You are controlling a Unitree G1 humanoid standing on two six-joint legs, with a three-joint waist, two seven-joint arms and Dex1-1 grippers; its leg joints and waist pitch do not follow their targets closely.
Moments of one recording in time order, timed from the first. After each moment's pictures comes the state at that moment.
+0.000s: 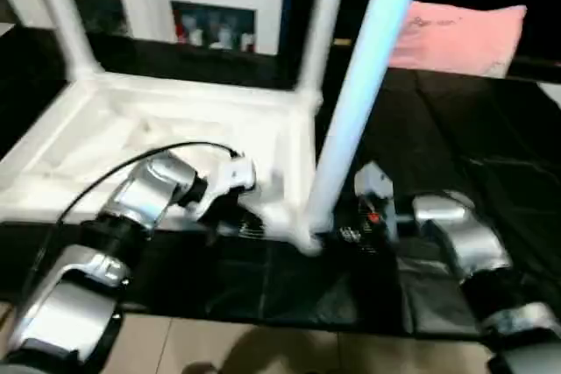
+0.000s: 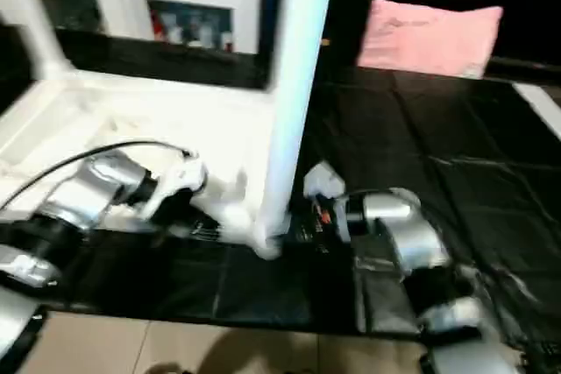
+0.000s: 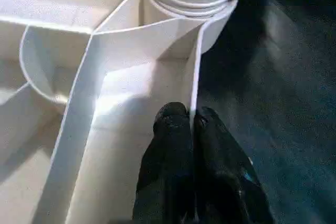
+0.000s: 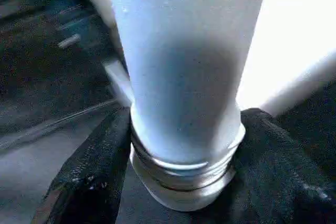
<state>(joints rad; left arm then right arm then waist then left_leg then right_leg) -0.75 0.36 -0.31 0.70 0.08 0.30 -1.25 -0.49 -0.25 0.10 0.56 0.13 0.20 0.97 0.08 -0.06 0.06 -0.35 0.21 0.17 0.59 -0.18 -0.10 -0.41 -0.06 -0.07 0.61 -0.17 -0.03</state>
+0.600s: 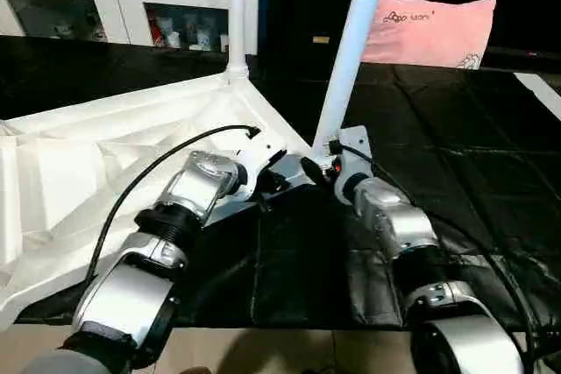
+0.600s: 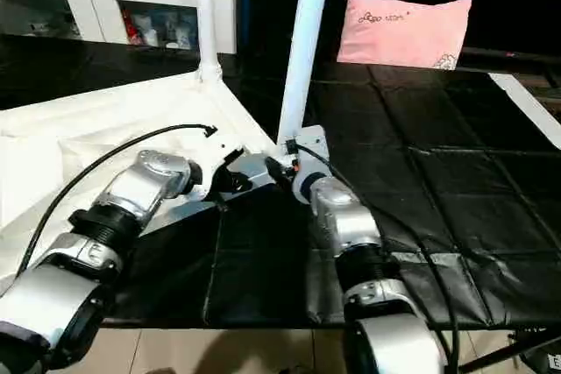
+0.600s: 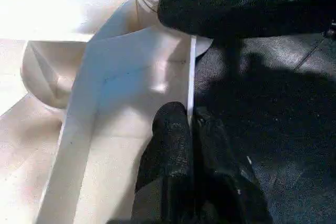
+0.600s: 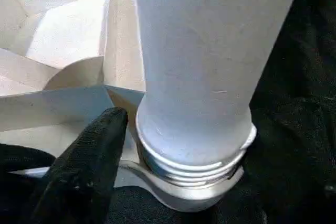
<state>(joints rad) -0.84 0.17 -0.23 0.81 0.12 0.42 -0.84 -0.64 0.01 -0.03 0.71 0.04 0.27 0.29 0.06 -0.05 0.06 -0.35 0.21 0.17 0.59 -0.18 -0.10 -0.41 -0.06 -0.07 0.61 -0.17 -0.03</state>
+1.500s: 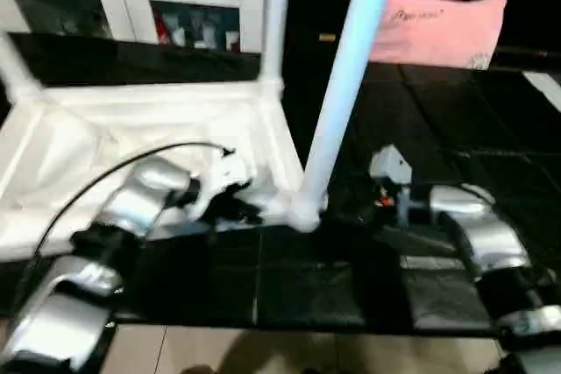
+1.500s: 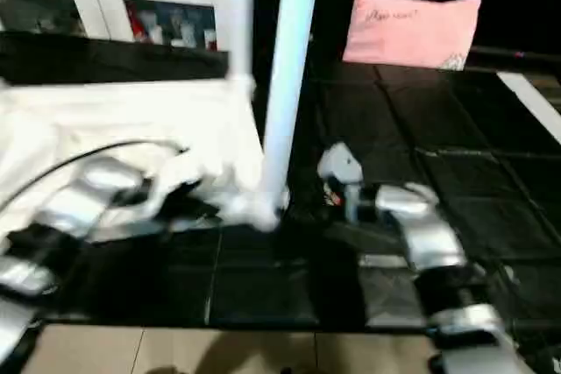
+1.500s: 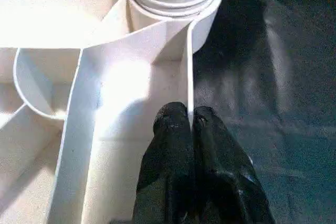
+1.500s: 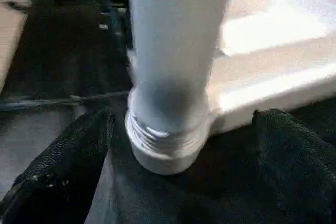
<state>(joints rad) -0.68 0.49 -0.34 0.63 0.06 0.10 -1.40 -0.52 -0.42 0.17 0.49 0.16 0.08 1.27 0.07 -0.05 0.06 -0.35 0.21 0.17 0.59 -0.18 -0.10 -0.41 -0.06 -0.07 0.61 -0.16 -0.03</state>
